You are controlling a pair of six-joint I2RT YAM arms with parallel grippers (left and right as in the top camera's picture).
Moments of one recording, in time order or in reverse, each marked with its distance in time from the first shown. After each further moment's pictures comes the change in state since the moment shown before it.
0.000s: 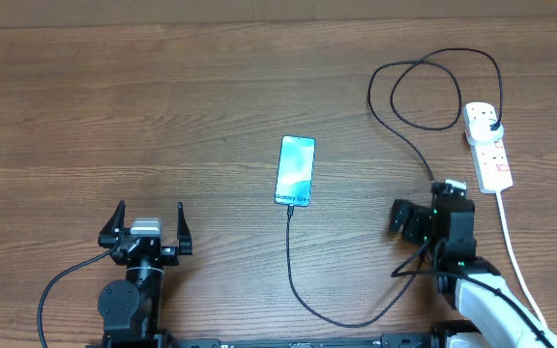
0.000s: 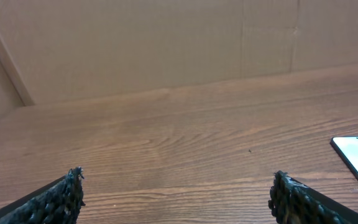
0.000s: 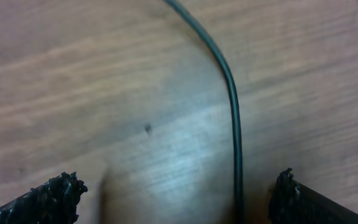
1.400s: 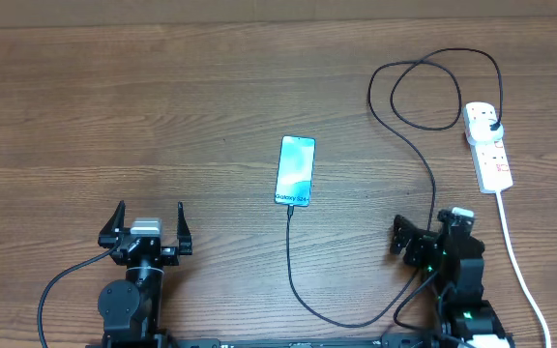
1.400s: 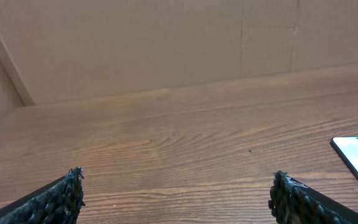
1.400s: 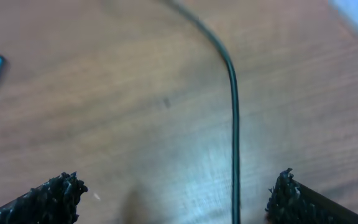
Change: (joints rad) left arm 0.000 0.000 0.000 0.000 0.000 0.000; right arm -0.008 -0.560 -0.208 -0.131 -0.057 0.004
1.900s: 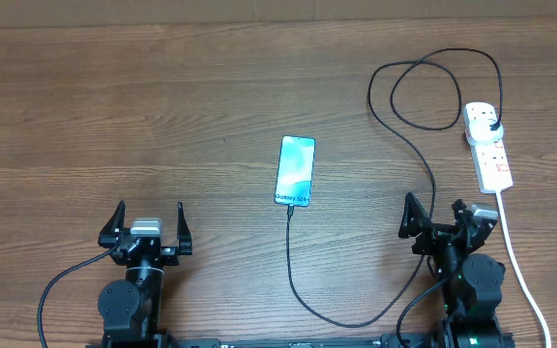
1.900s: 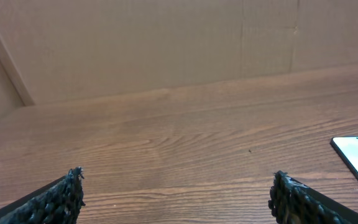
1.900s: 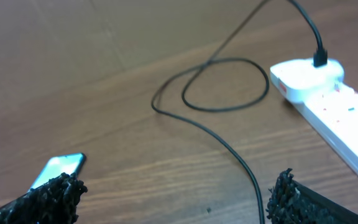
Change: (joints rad) left arm 0.000 0.000 0.000 0.000 0.000 0.000; right arm 0.002 -0.407 0.000 0.000 -0.013 0.000
